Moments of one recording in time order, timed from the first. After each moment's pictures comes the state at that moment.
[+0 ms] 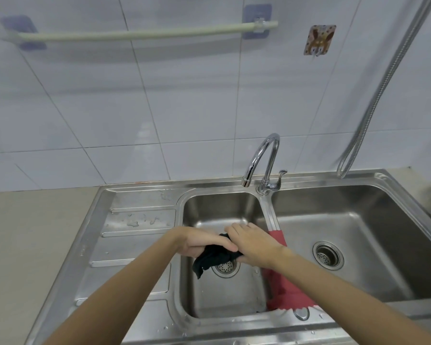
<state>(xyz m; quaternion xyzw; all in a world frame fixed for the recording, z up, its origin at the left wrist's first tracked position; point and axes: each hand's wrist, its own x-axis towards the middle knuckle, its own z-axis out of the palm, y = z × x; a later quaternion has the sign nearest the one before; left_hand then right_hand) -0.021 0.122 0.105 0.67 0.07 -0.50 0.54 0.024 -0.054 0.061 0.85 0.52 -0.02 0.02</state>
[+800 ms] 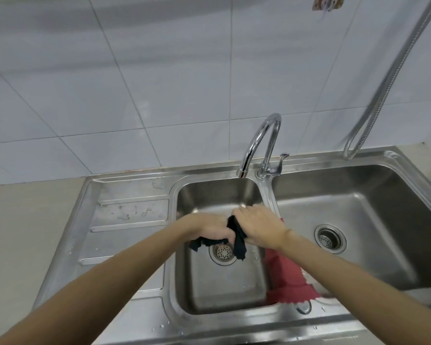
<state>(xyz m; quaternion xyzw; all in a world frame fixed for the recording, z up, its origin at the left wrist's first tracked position) 0.027 0.097 0.092 0.83 0.00 -0.44 0.35 0.066 -0.064 0.056 0.84 0.53 0.10 0.01</state>
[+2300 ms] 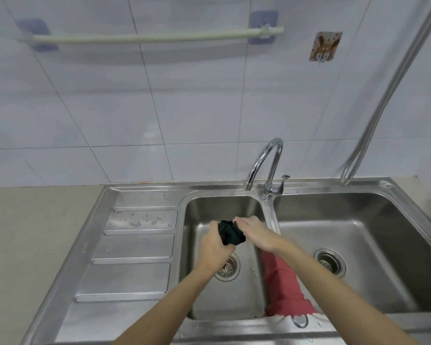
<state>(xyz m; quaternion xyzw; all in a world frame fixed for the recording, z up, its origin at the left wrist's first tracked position) -0.046 0.066 0.071 0.85 0.20 0.04 0.49 0.045 -0.056 0.083 0.84 0.21 -0.32 -0.39</state>
